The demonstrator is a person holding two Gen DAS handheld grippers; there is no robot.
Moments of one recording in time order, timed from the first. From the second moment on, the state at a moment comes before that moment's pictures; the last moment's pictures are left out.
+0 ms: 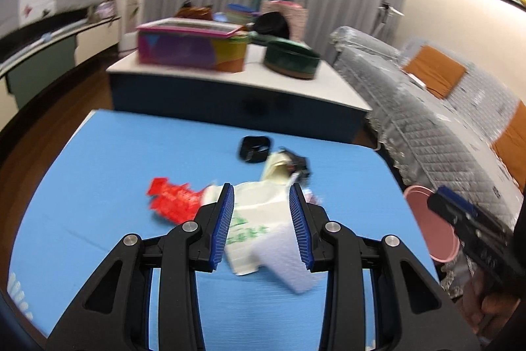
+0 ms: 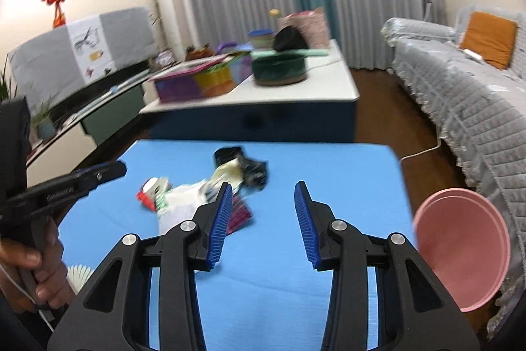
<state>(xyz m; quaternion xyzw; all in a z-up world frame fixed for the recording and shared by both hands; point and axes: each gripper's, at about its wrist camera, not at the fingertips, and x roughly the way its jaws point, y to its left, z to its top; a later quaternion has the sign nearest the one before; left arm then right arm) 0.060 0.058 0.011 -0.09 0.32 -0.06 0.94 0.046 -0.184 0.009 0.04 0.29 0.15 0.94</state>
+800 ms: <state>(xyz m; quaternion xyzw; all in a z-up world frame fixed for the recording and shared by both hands) 0.103 0.082 -0.037 -0.10 0.38 -0.02 0.92 0.090 -0.104 -0.061 0.00 0.38 0.25 0.89</state>
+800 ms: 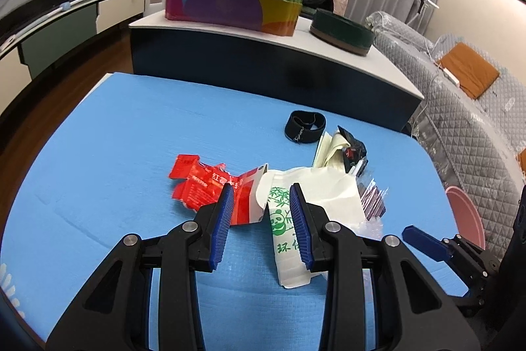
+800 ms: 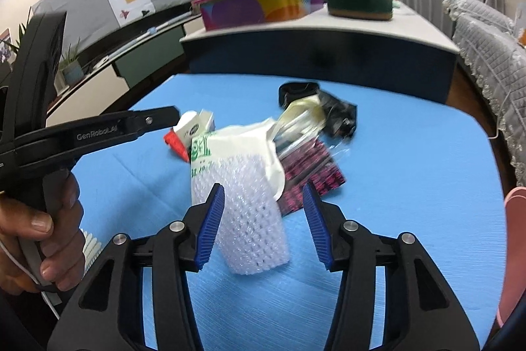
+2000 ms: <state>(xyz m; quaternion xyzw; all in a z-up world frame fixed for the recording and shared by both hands) 0.107 0.076 -0.028 -0.07 0.37 0.00 0.92 0.081 -0.113 -0.045 -0.02 0.36 0.23 0.90</state>
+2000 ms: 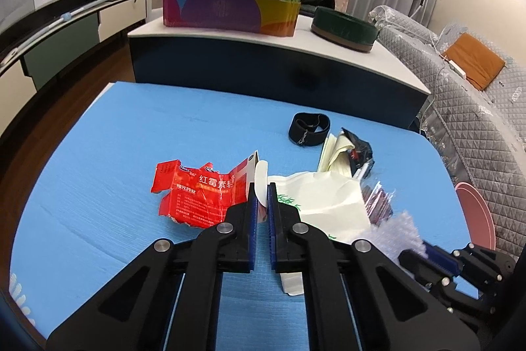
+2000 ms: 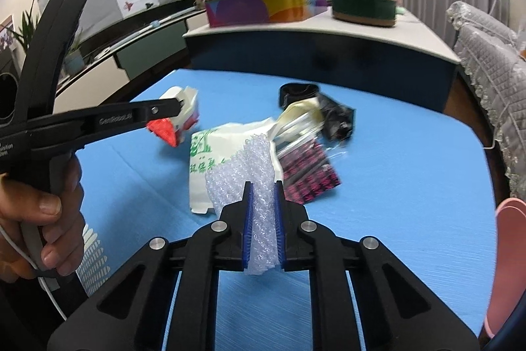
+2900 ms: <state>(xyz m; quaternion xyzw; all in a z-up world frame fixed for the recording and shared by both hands) 0.068 0.022 0.006 -0.05 0.33 -0.06 0.94 0.035 -0.198 -0.002 0.01 0.32 0.12 0.94</state>
